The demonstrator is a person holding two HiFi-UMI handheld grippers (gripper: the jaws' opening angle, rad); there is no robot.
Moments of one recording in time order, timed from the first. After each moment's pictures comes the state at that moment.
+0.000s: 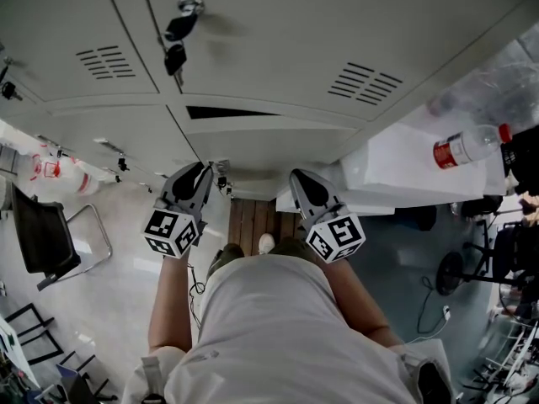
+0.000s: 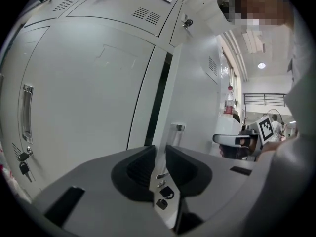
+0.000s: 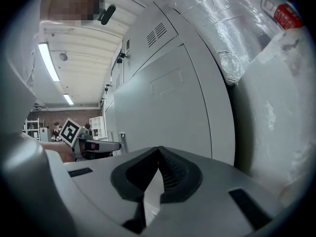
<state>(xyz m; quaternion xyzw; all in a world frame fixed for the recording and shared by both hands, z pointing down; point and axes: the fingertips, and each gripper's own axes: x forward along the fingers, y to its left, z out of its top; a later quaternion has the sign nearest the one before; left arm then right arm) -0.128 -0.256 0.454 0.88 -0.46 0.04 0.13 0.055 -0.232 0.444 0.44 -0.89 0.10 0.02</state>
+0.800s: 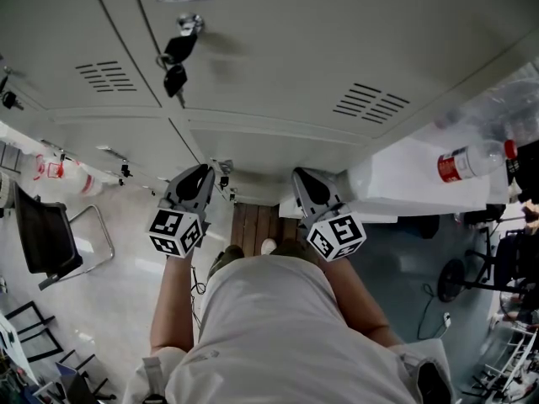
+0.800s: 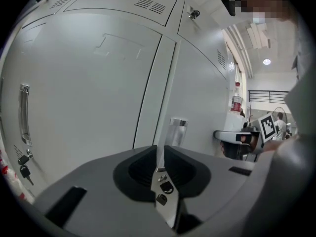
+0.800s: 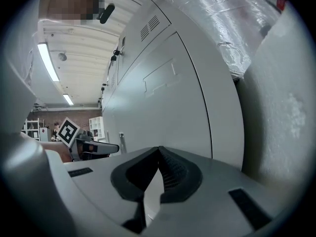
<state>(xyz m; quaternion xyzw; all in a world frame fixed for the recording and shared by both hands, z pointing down) -0.131 -0.277 0.461 0.87 -0.47 0.07 0.14 0.054 -0.261 0.444 0.44 -0.89 0.10 0.02</state>
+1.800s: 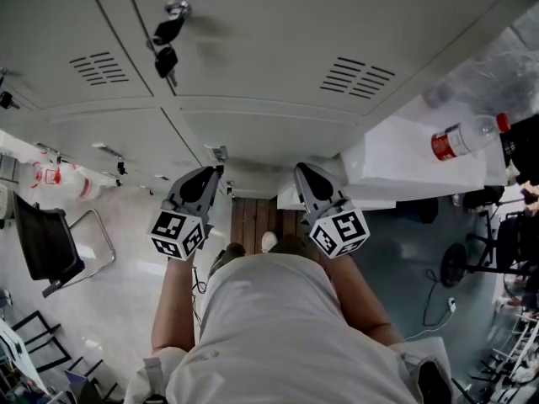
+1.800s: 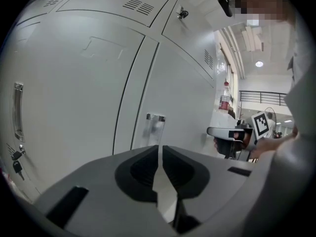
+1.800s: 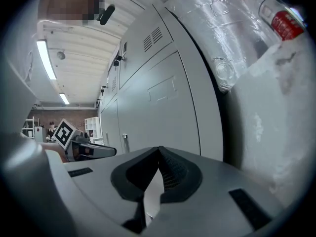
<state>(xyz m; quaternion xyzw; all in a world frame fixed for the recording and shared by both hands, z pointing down) -0.108 -0.249 0.460 0.89 -0.43 0.07 0.13 0.068 -0.237 0.436 0.47 -0.88 0.09 0.01</state>
